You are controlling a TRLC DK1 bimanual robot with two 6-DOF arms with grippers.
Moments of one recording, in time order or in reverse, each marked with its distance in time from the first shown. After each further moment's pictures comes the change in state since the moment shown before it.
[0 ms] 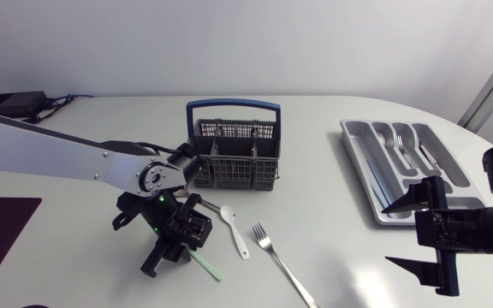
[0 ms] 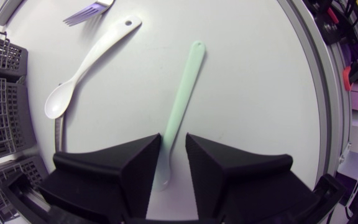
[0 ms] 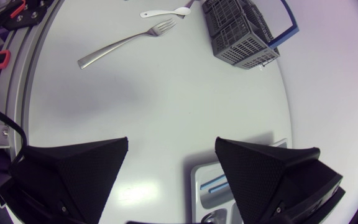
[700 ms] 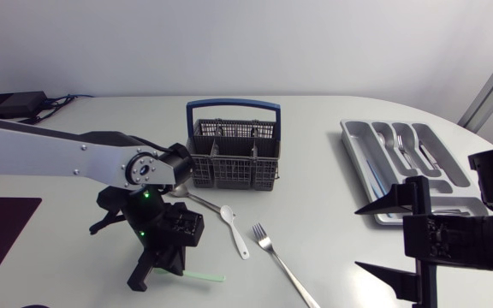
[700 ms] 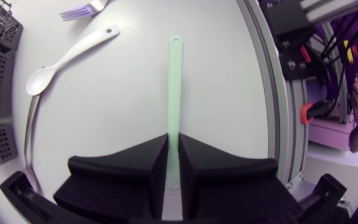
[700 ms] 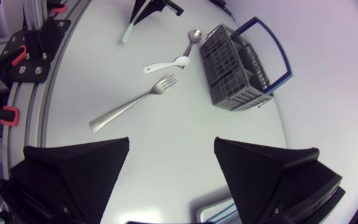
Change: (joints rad) left arm 0.007 -0.092 0.008 -0.236 0.117 -0.209; right arm 0.341 -0.217 -0.019 0.024 -0.010 0.383
